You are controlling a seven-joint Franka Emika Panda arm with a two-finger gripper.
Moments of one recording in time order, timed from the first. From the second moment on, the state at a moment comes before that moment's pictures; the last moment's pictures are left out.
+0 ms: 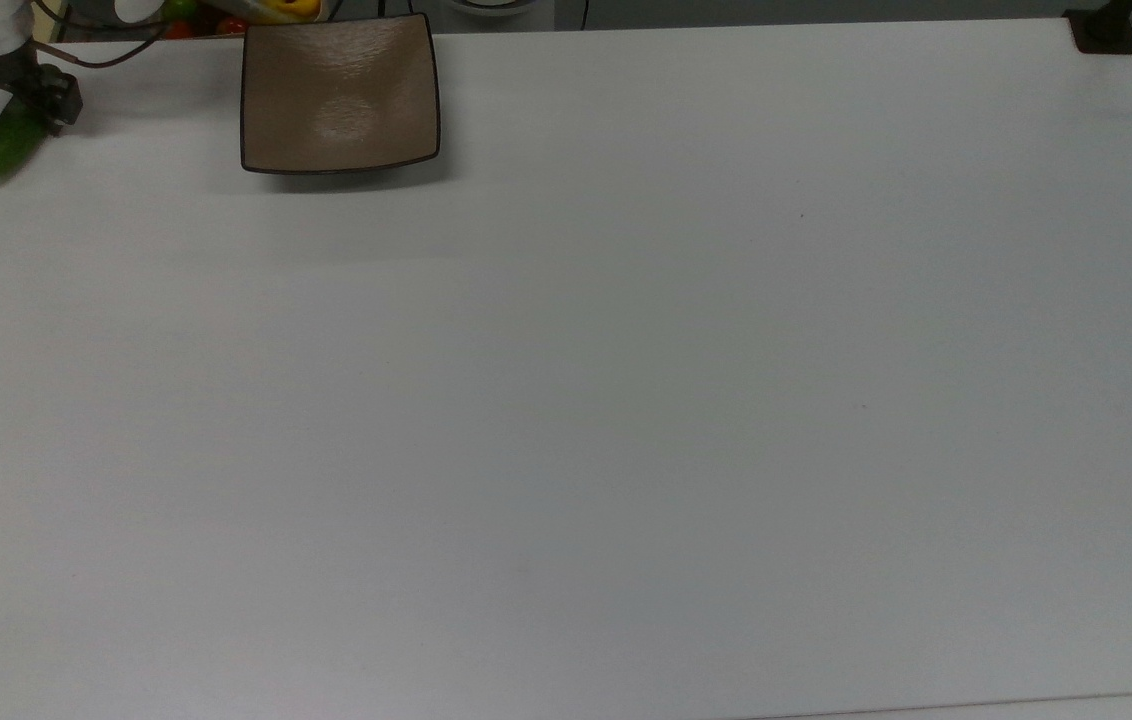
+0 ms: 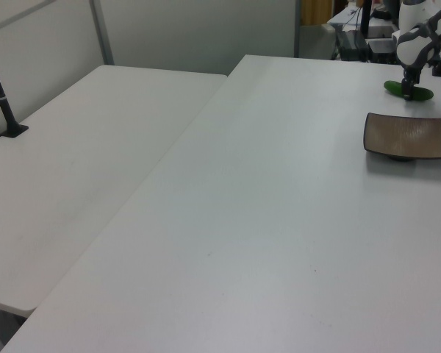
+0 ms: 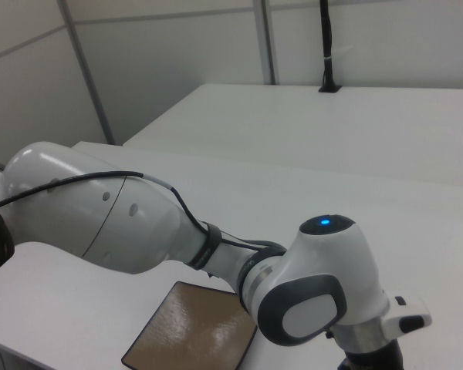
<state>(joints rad) -0.22 0.39 -0.56 -2.00 -0.18 2.50 -0.49</state>
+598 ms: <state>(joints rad) -0.21 0.37 -0.55 -2.00 -0.17 2.50 -0.55</state>
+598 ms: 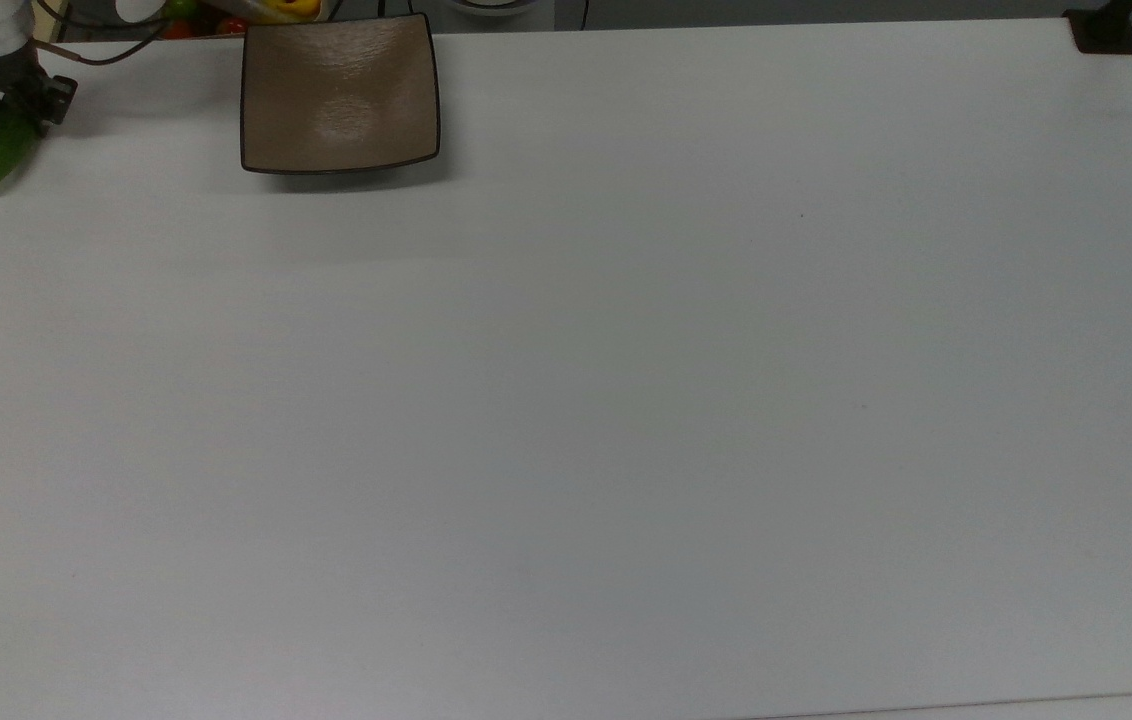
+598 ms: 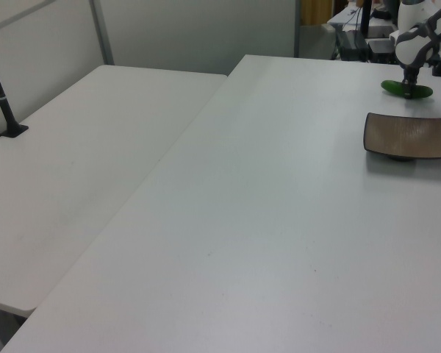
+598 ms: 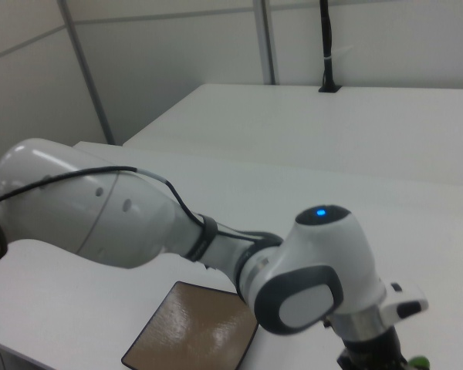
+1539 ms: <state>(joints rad) -0.12 0.03 -0.42 -2.01 0.00 2.10 -0.55</state>
